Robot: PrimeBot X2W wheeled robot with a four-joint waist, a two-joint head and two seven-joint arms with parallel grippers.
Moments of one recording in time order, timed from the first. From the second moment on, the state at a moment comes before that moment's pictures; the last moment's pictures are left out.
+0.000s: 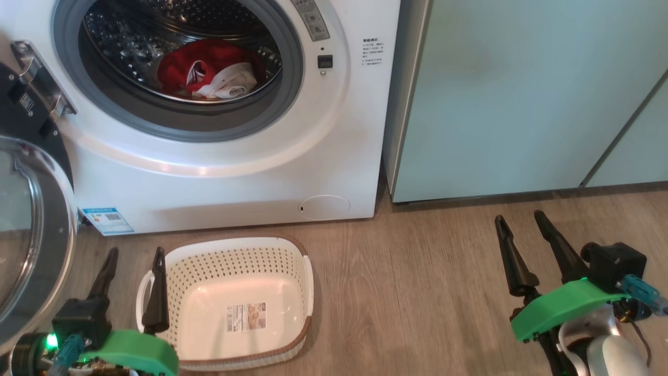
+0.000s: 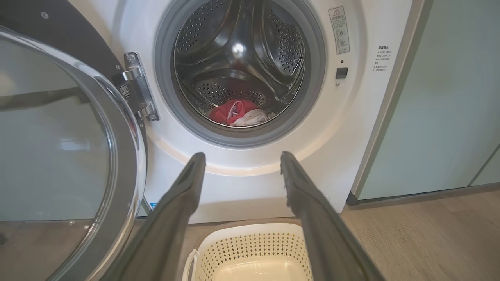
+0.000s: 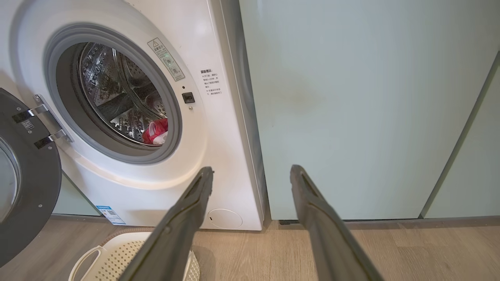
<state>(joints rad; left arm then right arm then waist) 0.13 0.29 -0.13 -0.06 -0.29 0.16 -0.19 0.03 -0.05 -0.03 0.02 0.24 0.13 -0.01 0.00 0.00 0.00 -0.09</state>
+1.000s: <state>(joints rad) 0.13 0.30 -0.15 -0.05 -0.29 0.17 -0.19 0.03 -0.05 -0.03 0.02 0.25 0.13 -0.01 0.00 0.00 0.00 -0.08</state>
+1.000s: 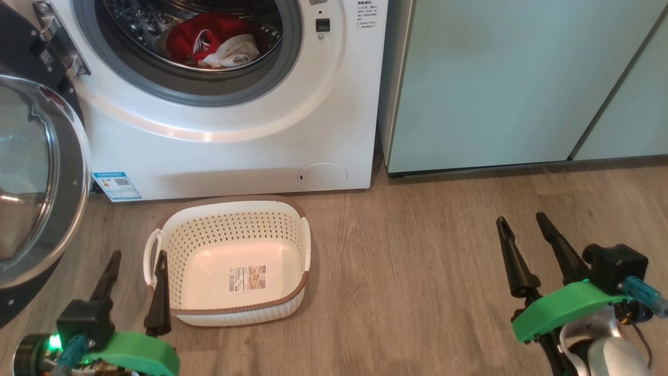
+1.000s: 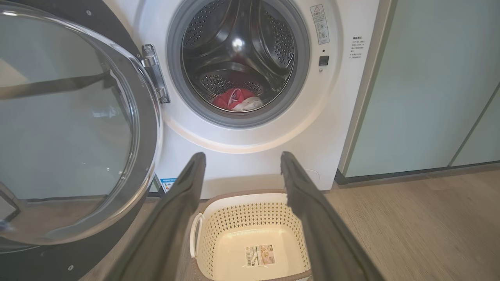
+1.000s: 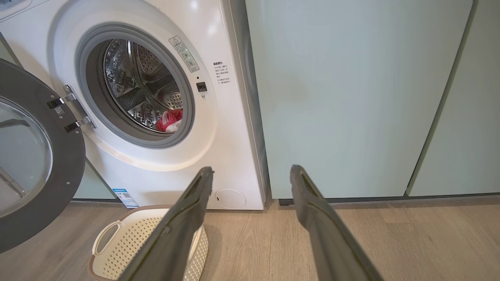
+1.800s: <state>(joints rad) 0.07 0.30 -0.17 -0.01 -0.30 0.18 -0.19 0.03 -0.05 -0.03 0.00 0.25 0.13 -0.01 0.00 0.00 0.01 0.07</state>
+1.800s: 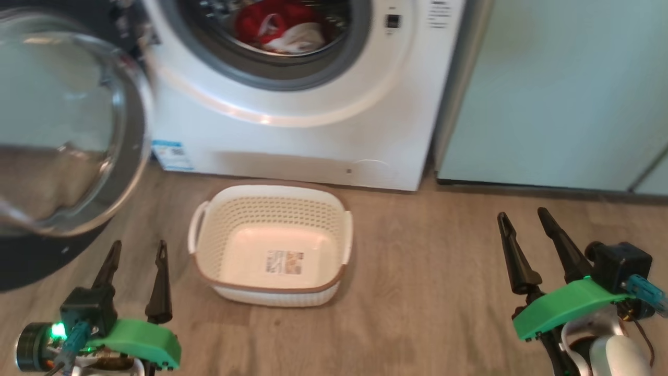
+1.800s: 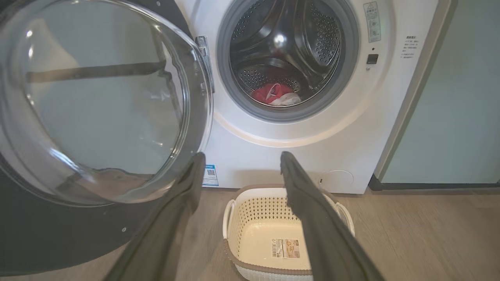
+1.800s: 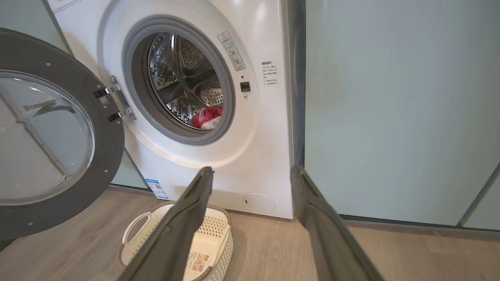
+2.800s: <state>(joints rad) 0.12 0.30 -0.15 0.00 -0.31 0.23 -0.22 0.06 -0.04 0.03 -0.01 0.26 0.13 0.00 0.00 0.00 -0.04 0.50</state>
